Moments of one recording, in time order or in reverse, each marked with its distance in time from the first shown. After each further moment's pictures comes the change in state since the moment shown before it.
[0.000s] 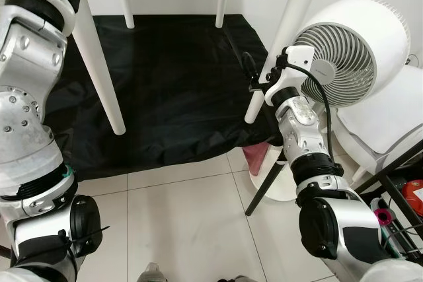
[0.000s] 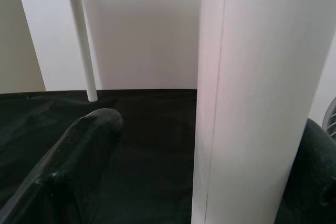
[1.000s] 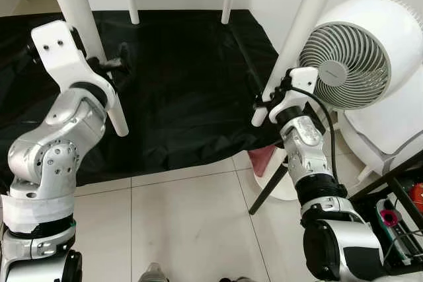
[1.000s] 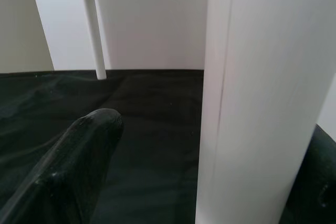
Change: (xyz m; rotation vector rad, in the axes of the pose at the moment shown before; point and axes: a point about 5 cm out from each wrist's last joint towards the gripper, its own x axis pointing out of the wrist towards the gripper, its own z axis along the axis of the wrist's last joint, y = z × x) left arm -0.035 0.042 -0.094 0.229 0.374 0.148; right arm -0.030 -0.006 -0.017 -0.032 -0.036 0.034
